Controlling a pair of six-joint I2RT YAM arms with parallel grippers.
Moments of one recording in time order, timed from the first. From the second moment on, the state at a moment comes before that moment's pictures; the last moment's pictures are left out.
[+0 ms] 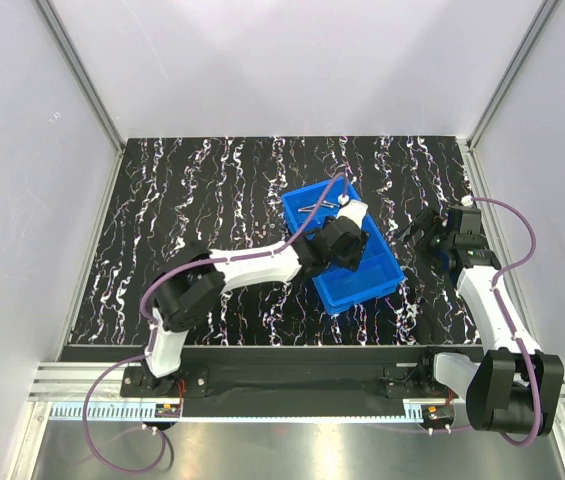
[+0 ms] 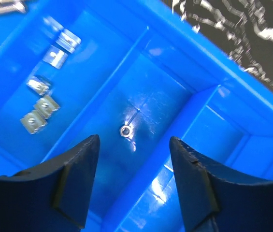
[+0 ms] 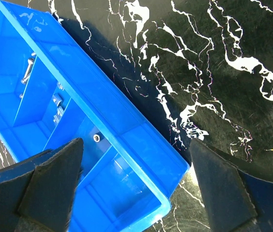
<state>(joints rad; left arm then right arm) -1.03 1.99 1.41 -0.09 -0.29 -0.39 -0.09 1.09 0.73 -0.40 -0.15 0.63</state>
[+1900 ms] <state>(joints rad) -0.78 1.94 1.18 -0.19 -0.52 -0.62 -0.09 1.18 0.82 -0.43 -0.15 0.63</state>
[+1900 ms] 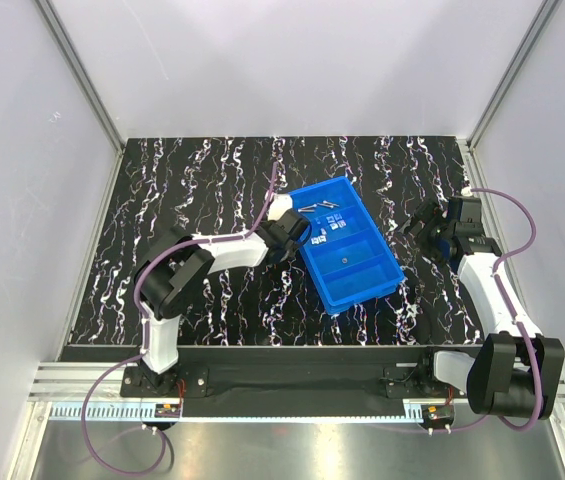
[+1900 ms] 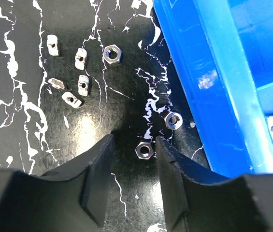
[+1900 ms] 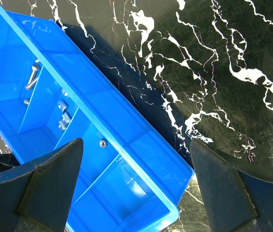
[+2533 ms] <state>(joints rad) -0.78 1.95 1.17 -0.17 -0.53 -0.68 -0.09 1.18 0.82 -0.44 -0.15 0.63</state>
